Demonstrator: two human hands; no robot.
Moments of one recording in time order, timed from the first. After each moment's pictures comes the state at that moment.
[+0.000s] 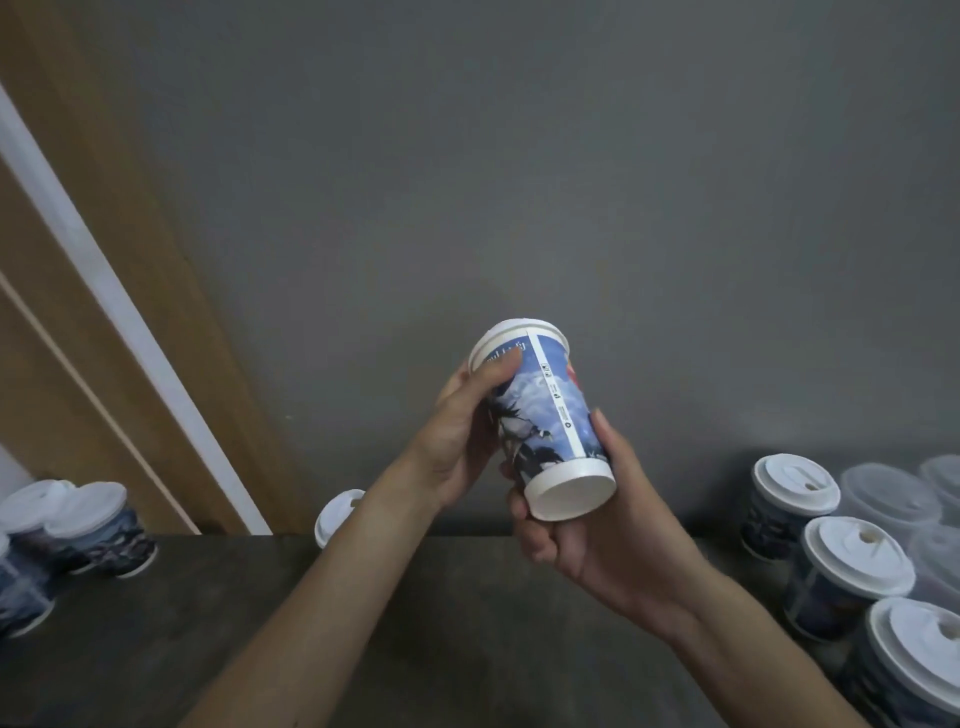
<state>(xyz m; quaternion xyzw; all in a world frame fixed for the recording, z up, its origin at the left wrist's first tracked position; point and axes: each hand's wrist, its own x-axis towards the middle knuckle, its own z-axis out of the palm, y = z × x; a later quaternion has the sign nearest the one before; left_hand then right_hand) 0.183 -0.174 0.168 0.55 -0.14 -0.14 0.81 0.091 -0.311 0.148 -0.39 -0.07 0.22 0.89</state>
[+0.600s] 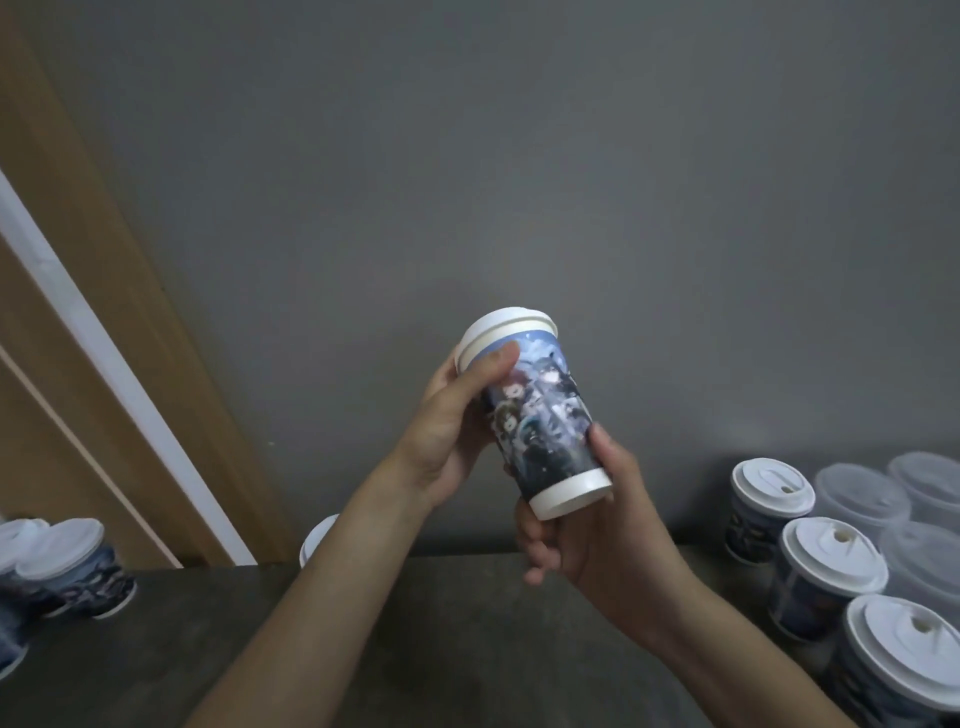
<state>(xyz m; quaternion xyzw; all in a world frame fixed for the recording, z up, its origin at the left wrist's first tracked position) 0.177 -0.186 0.195 0.57 -0.16 -0.10 0.80 0.082 -0.314 0.159 -0.46 -0.04 0.13 0.88</state>
